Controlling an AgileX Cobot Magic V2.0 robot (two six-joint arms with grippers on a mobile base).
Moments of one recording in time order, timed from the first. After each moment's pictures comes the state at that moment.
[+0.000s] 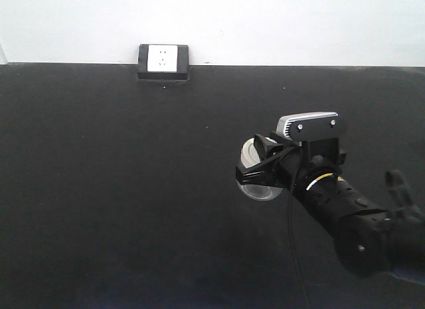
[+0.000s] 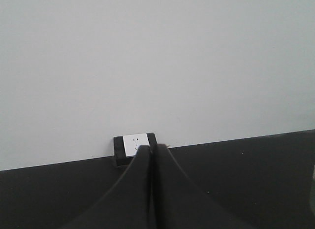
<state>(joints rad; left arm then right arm) -0.20 0.39 -0.23 0.15 -0.23 -0.17 0.56 1.57 -0.65 0.42 -0.66 -0.16</state>
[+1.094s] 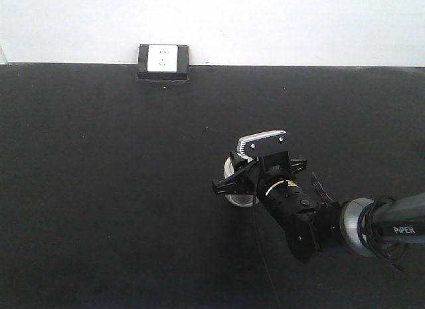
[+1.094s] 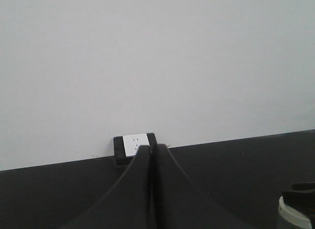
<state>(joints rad) -0.20 0.39 -0.23 0.15 -0.23 -0.17 0.56 1.92 -0.79 0.34 -0.79 -0.16</state>
